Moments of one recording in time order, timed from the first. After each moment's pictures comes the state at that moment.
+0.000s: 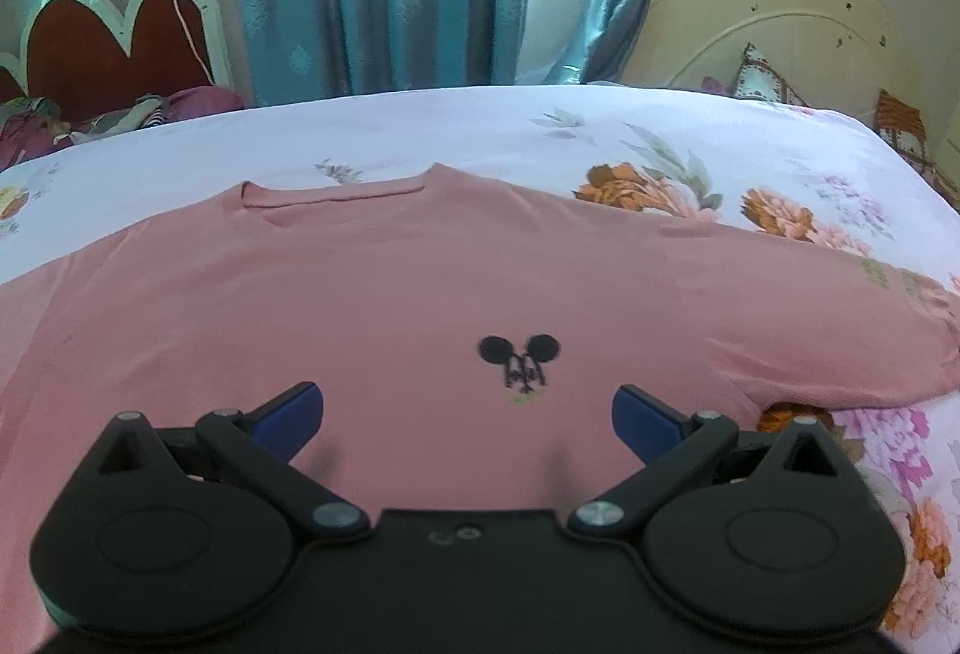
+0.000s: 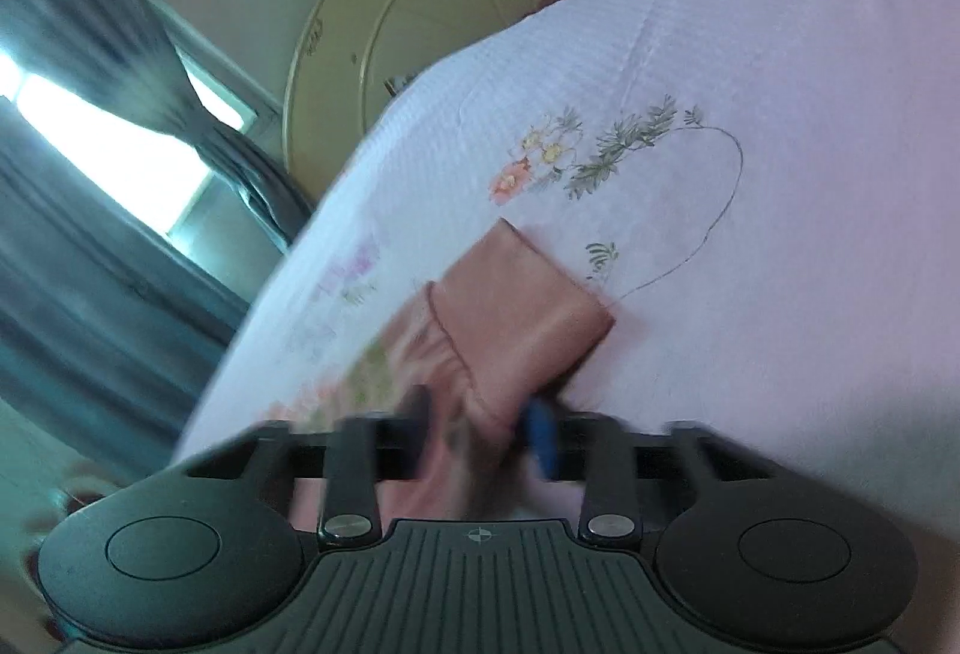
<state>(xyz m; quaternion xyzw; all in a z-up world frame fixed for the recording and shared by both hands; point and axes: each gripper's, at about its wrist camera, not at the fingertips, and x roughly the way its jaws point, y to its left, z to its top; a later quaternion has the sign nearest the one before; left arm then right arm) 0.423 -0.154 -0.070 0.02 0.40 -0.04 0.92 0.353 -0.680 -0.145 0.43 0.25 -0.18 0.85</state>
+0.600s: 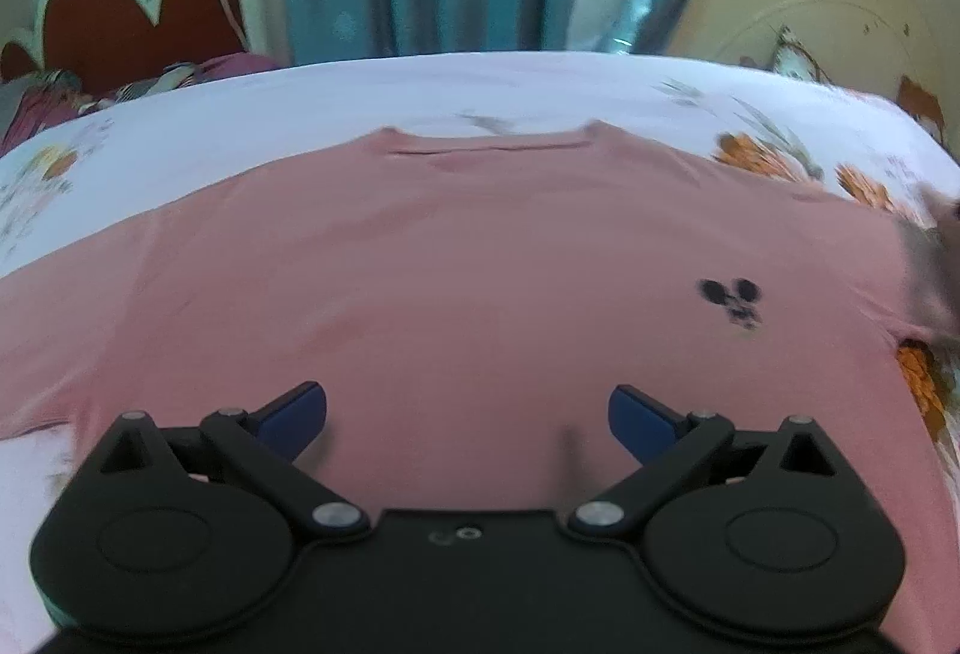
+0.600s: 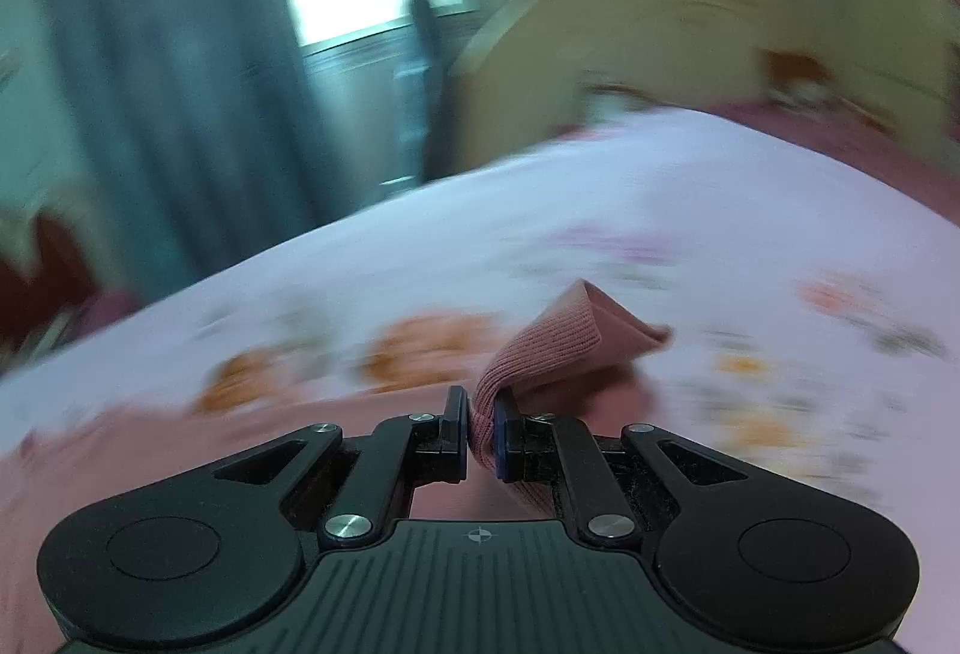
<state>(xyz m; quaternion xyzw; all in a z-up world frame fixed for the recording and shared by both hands) 0.425 -0.015 -0.082 0.02 0.43 -0.03 0.90 0.426 -0.440 -0.037 0.13 0.30 -0.05 0.94</state>
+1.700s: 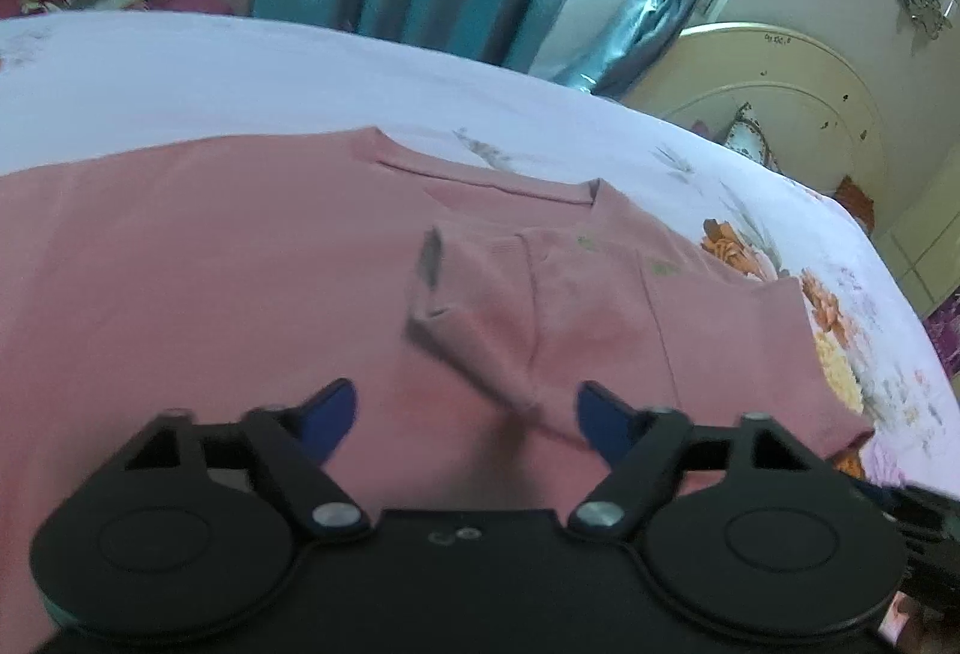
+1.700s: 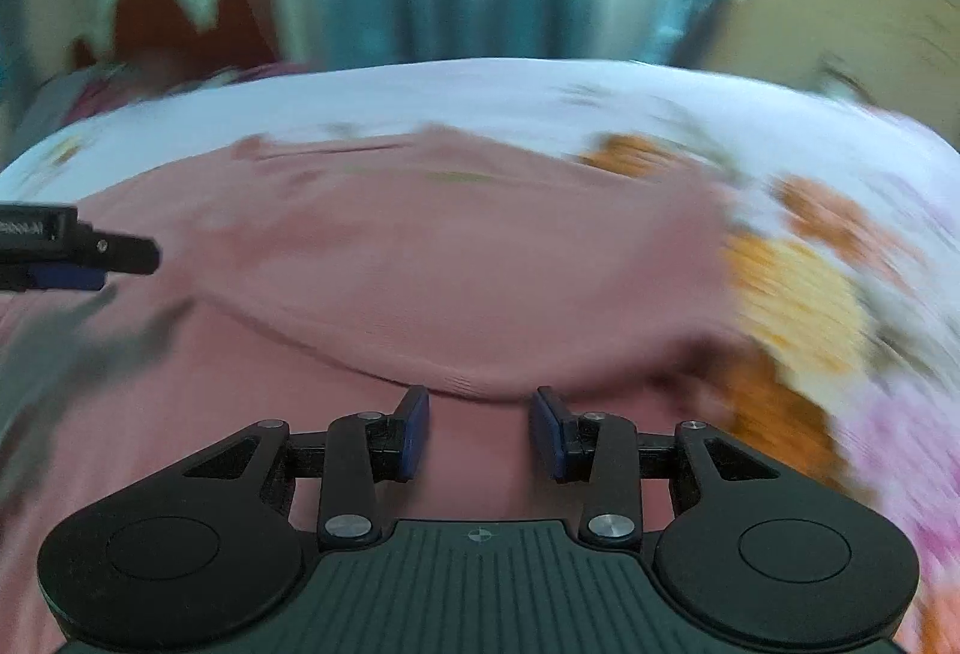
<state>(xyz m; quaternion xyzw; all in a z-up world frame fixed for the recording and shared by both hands) 0.502 0.024 -0.111 -0.12 0.43 -0.11 0.89 0.380 -0.275 -0.081 0.04 0.41 0.04 0.91</state>
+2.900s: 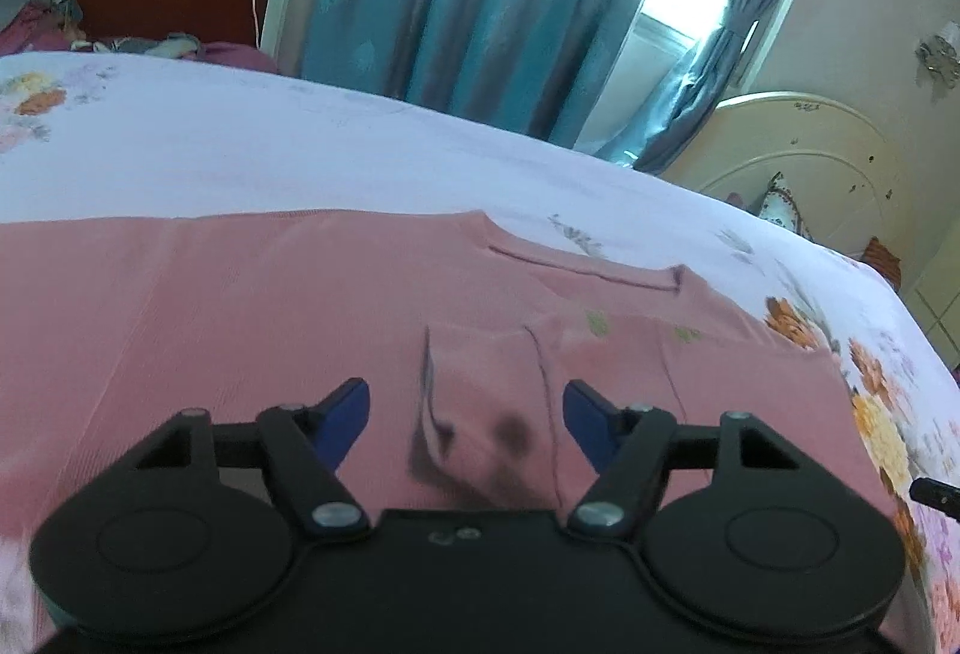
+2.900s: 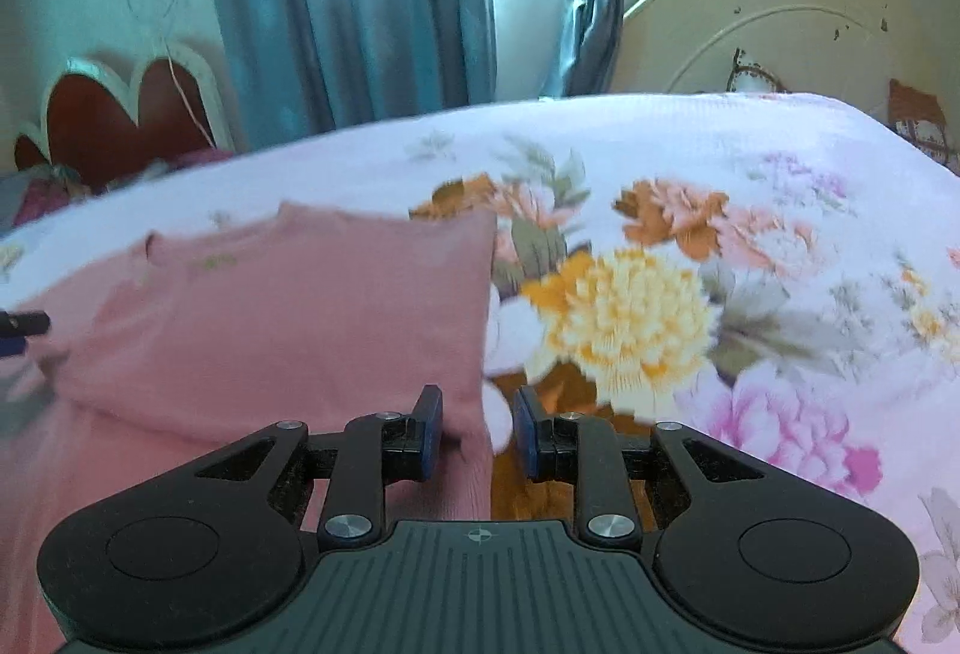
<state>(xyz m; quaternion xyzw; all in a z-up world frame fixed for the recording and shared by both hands) 0.505 0.088 -0.117 -0.13 0.36 -0.07 0.92 0.385 -0.349 -0.072 0.10 0.35 0.01 0.93</state>
